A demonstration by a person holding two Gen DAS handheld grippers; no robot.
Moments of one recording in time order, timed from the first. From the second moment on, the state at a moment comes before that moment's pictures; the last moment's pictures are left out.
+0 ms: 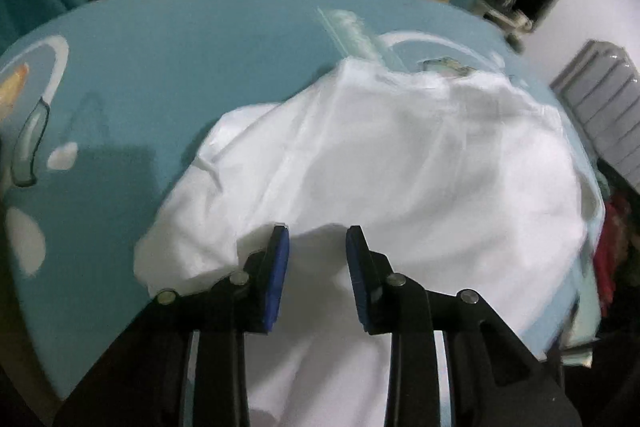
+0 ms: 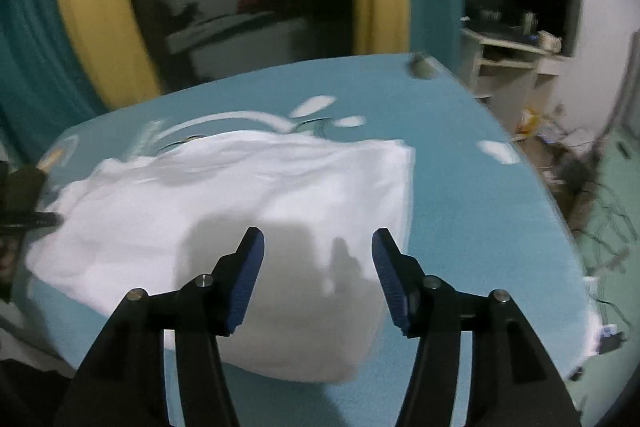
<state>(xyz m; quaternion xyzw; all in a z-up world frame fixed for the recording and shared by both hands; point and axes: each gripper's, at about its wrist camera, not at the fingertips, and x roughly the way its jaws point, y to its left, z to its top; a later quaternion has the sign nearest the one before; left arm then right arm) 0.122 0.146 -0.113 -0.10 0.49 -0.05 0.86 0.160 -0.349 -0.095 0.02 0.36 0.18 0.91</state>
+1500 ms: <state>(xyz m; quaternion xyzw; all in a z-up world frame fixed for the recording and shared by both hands) 0.111 -0.020 -0.116 -0.06 0.41 -0.08 0.90 0.168 -0.298 -0.116 0.20 0.34 0.26 0.88</state>
